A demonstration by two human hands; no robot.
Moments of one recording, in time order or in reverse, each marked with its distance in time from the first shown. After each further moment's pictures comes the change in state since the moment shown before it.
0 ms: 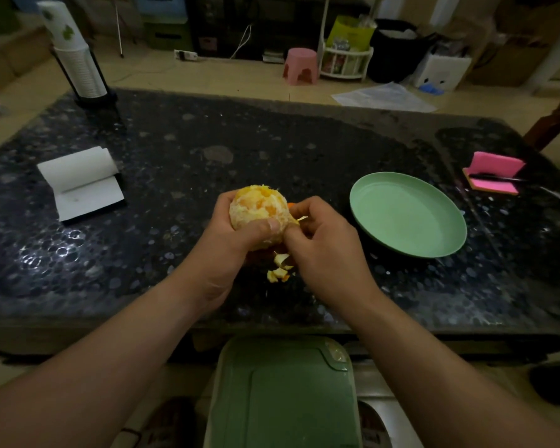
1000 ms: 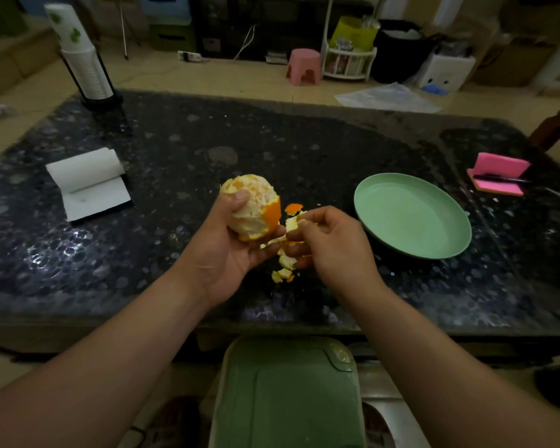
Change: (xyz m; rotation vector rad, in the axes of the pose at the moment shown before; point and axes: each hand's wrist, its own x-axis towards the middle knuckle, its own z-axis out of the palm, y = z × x) left_hand 0.009 0.002 -0.011 -0.390 0.021 -0.203; right_hand 0.016 0.016 0.002 0.189 0.031 0.248
